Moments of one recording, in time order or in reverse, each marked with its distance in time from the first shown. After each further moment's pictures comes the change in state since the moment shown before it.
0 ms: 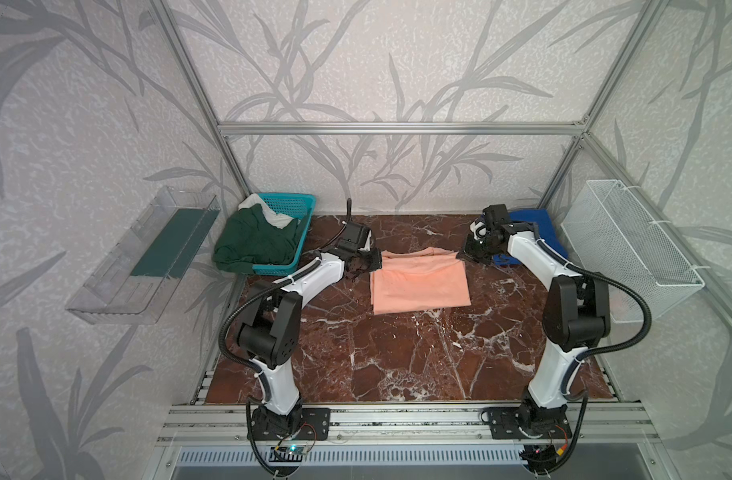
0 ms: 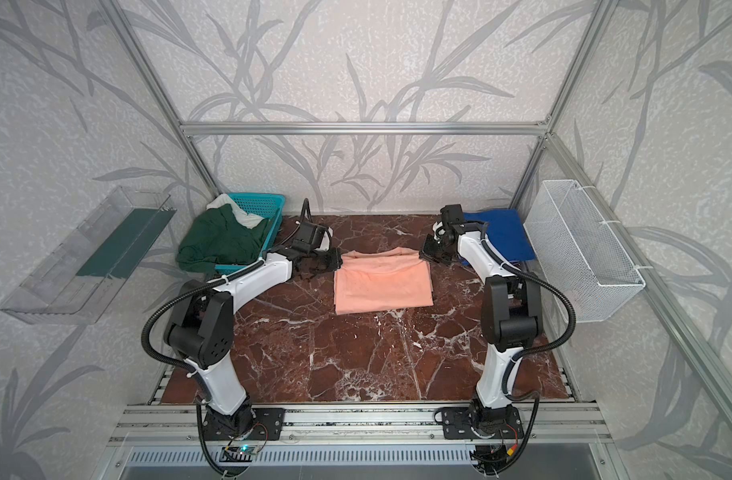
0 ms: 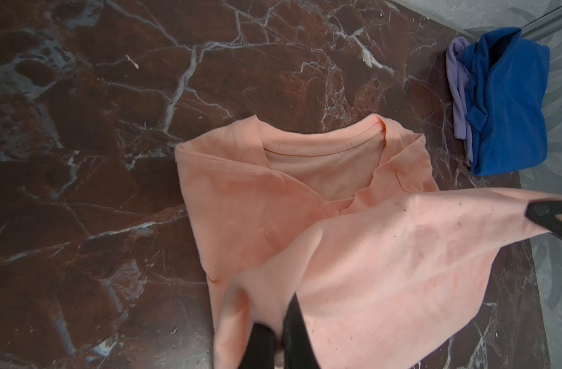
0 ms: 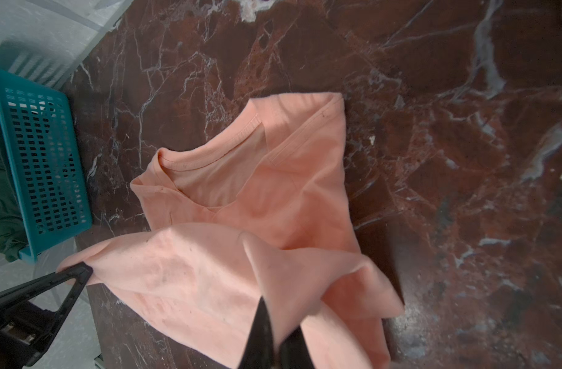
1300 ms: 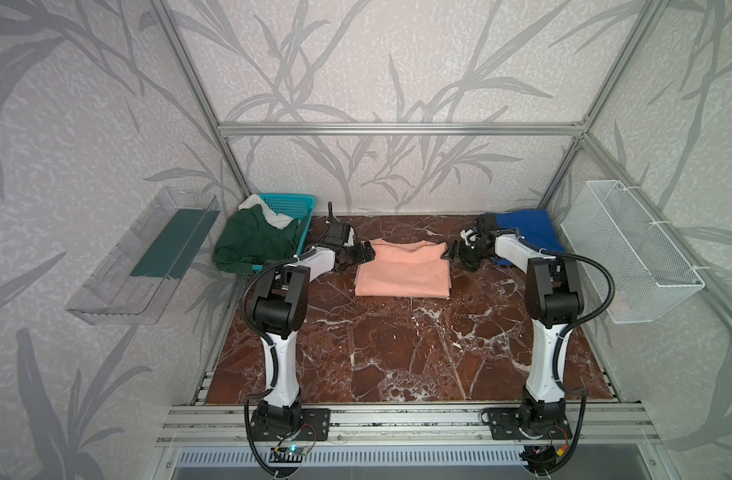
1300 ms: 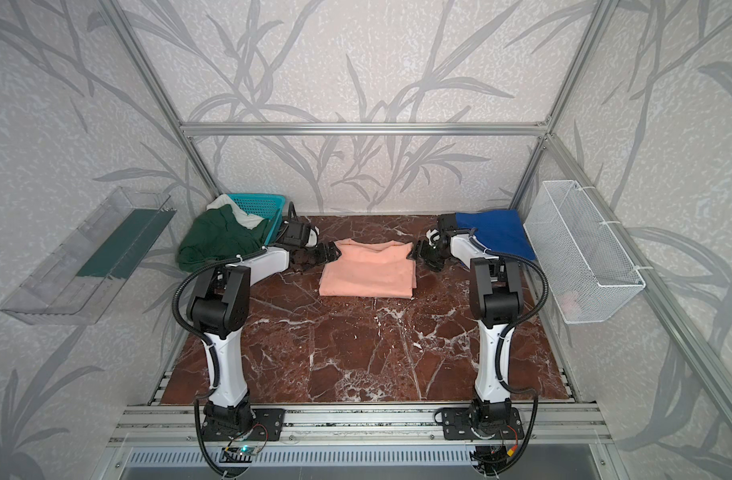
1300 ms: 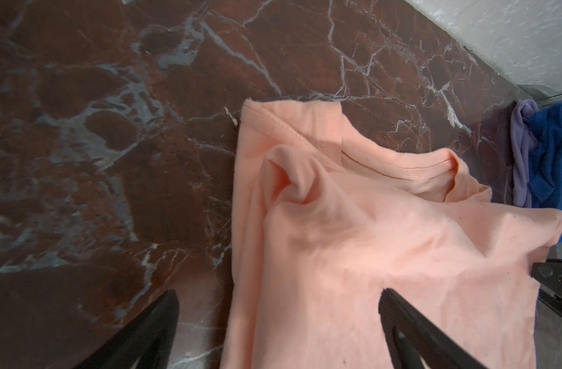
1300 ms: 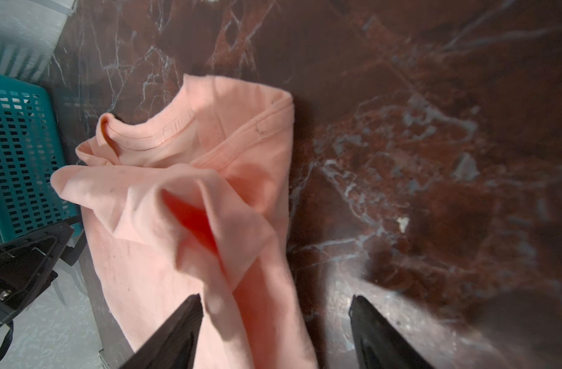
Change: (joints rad) left arm 0.158 0.232 0.071 0.137 0.093 0.016; right arm -0.012 0.229 0.042 0.154 -0.117 -0.032
